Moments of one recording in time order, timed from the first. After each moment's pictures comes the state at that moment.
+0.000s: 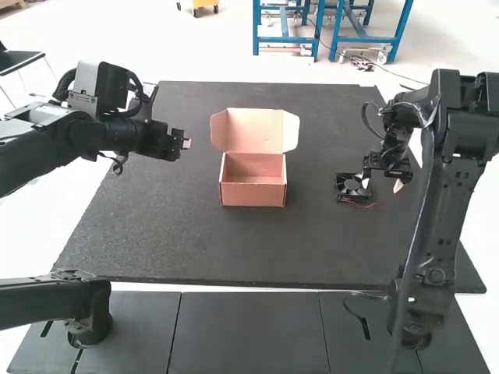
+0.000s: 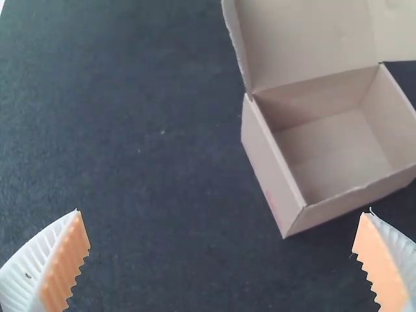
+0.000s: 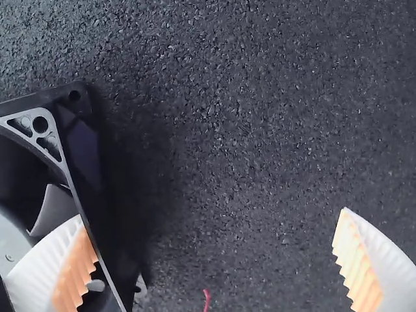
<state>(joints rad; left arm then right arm) -0.33 0.96 0.89 -0.54 0.00 -0.01 -0.09 2.13 1.52 -0.93 0.06 0.02</state>
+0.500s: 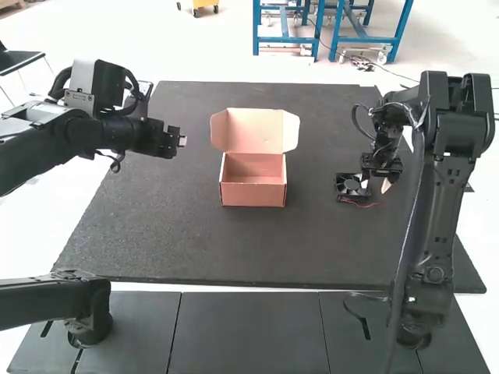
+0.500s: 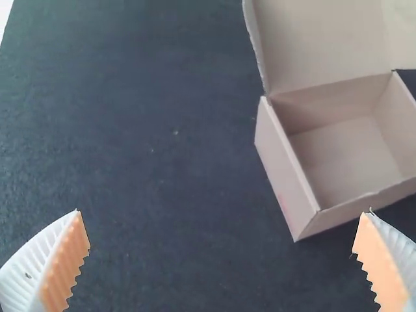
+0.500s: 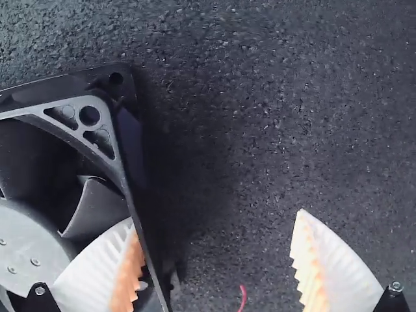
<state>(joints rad) -0.29 0.96 0.90 -0.54 0.00 -0.01 -0.04 2.19 1.60 -1.00 0.06 0.02</state>
